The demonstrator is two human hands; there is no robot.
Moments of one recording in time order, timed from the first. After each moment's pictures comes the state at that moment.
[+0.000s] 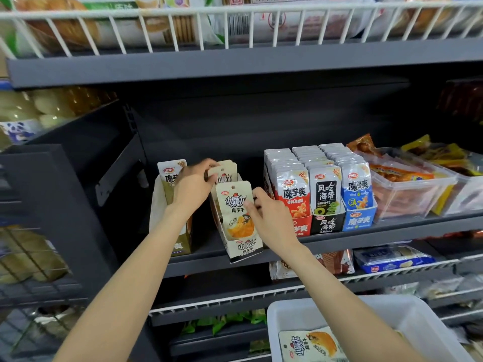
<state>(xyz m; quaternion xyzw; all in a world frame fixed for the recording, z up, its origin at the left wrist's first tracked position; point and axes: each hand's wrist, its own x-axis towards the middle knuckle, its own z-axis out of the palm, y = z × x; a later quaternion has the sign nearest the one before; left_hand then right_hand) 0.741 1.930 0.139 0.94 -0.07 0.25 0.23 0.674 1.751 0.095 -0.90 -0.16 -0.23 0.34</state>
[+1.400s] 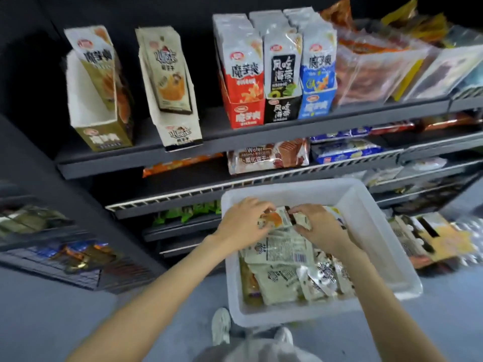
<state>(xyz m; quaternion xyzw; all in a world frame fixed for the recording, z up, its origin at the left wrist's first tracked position) 0.546 1.774 -0.041 0.93 -0.29 -0.08 0.22 0.516 1.565 -0.067 -0.96 -0.04 0.08 0.25</state>
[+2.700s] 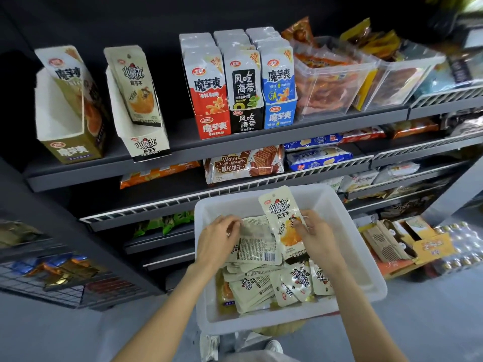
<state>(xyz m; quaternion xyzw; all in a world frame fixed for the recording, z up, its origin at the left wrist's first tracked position) 0.524 1.753 -0.086 0.94 -0.13 0.02 0.32 0.481 1.535 -0.065 -0.85 0.12 -0.04 0.51</state>
